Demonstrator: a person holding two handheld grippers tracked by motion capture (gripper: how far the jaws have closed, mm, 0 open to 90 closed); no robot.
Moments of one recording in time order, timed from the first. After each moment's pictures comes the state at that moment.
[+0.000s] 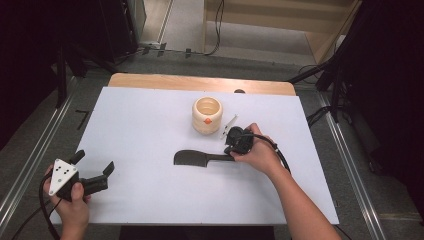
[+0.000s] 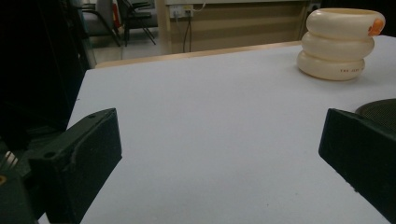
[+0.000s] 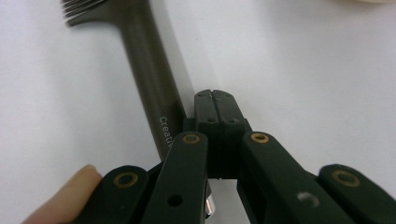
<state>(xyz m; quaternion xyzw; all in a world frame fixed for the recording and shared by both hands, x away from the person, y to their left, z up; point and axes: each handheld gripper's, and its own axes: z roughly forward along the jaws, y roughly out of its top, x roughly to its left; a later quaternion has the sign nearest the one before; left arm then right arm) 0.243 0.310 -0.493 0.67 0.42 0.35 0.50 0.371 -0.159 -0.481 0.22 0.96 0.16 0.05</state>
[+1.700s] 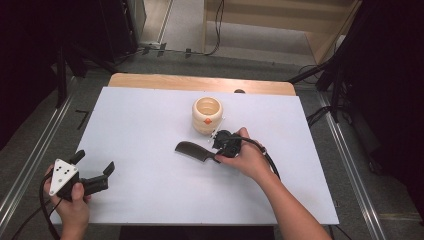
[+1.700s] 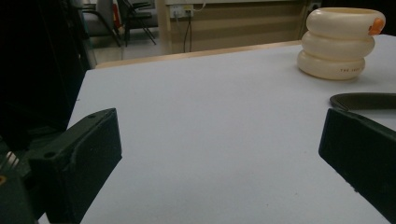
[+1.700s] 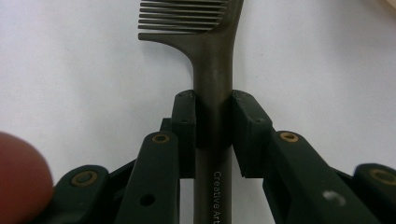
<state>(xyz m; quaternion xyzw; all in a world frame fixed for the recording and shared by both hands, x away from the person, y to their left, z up) 0.243 0.309 -0.492 0.67 0.42 0.35 0.50 0.362 -0.123 -0.480 0.23 0.96 0.14 0.02</state>
